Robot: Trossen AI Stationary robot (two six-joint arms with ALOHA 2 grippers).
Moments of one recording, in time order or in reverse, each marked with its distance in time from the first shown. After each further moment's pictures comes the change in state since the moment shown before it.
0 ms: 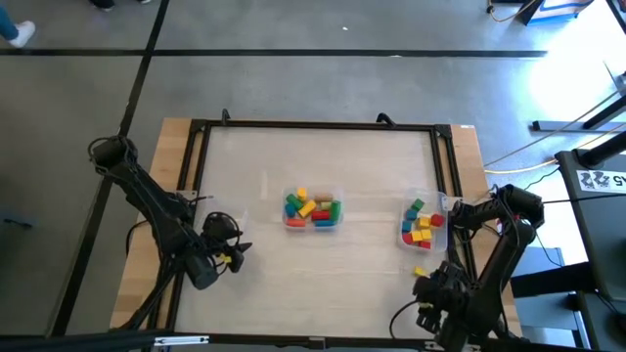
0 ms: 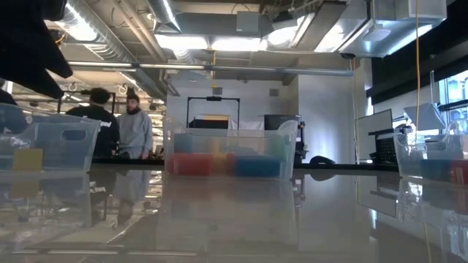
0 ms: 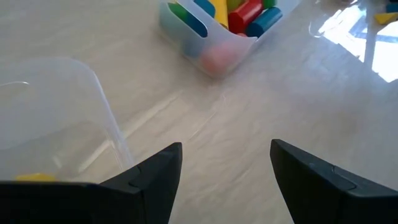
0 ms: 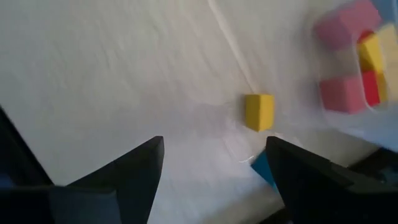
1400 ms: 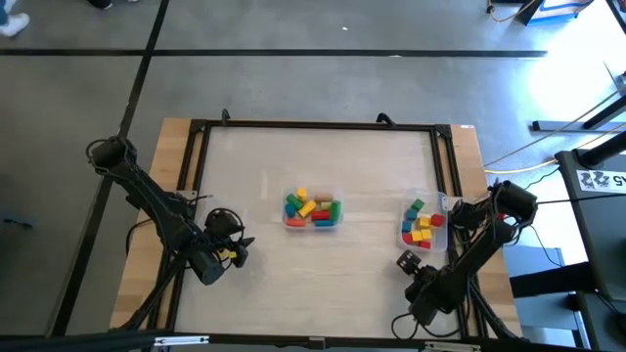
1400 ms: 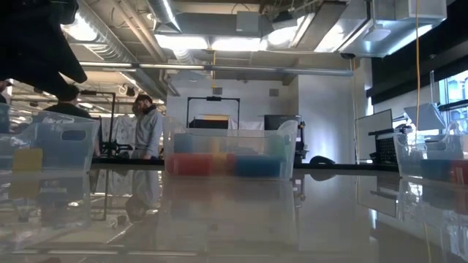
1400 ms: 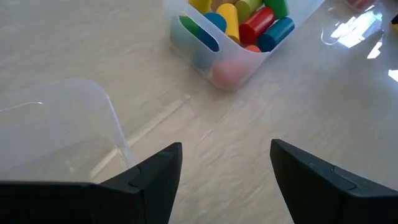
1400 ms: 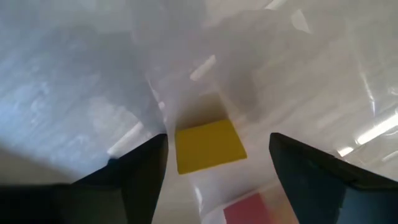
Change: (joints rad) left arm 0.062 0.000 0.000 -0.001 -0.004 0.049; right arm -0.161 -0.001 -0.306 0.226 -0.103 -1.503
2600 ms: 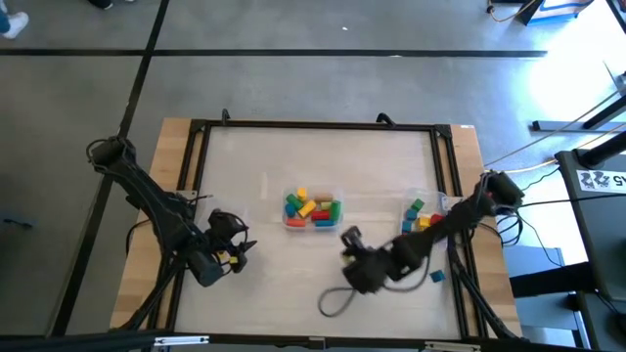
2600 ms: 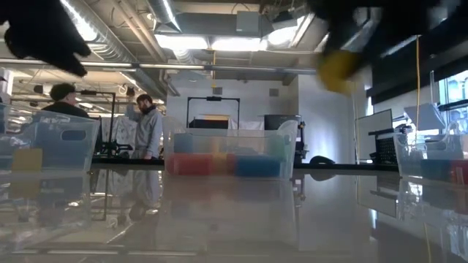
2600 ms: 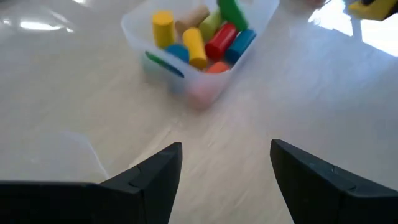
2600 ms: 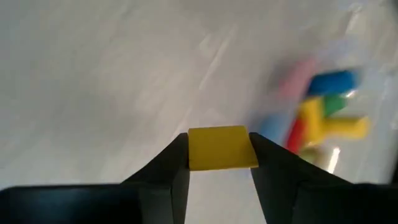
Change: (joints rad) left arm 0.000 -0.006 0.083 -0.008 -0.022 0.242; right arm -0.422 0.001 0.355 0.285 0.279 -0.309
